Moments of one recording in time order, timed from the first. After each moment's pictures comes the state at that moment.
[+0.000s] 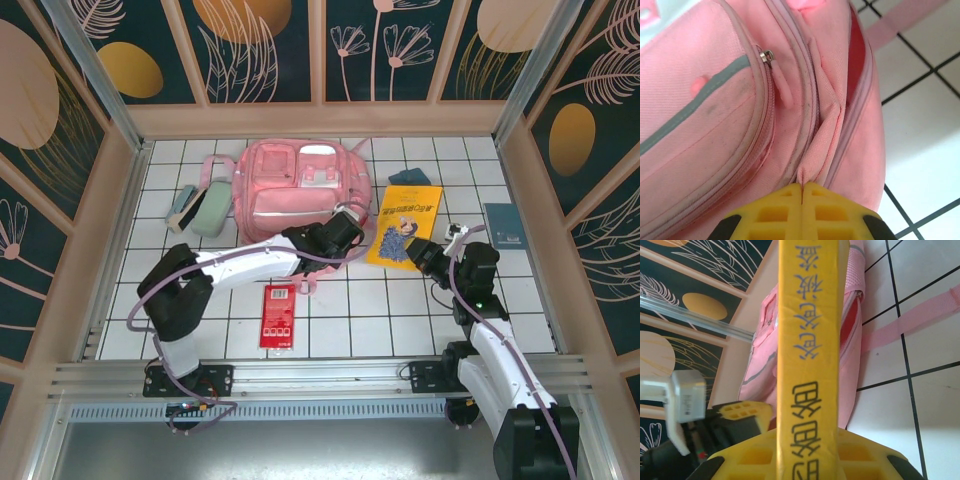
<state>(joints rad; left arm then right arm) -0.97 1.79 1.29 -0.44 -0.45 -0.25 0.05 0.72 0.26 0.15 -0.61 0.87</state>
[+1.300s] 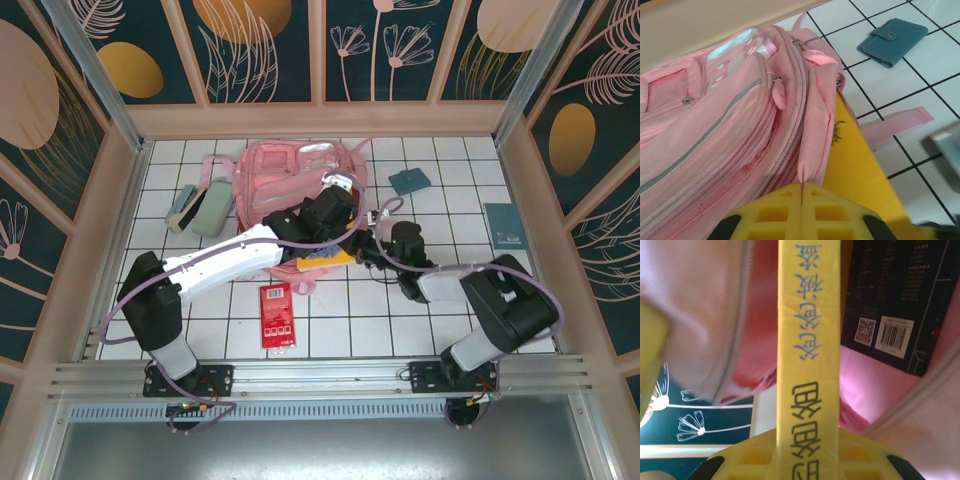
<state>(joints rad) -0.95 1.70 1.41 -0.45 -0.51 -0.30 0.54 1.57 0.47 0.89 -0.57 1.20</state>
